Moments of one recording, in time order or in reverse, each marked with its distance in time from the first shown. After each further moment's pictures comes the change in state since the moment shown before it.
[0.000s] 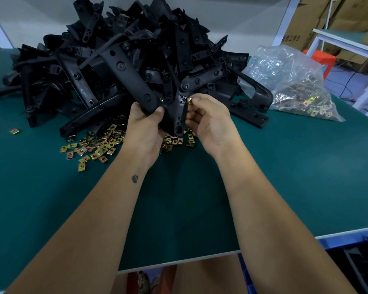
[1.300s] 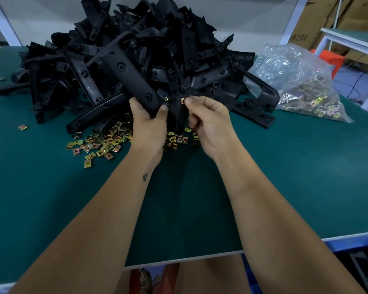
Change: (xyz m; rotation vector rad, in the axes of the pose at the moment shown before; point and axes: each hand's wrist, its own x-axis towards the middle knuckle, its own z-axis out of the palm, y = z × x) left_hand 0.003 -0.010 -0.007 0.213 0.069 0.161; right_hand -0.003 0.009 0.010 -0.141 0.042 -0.028
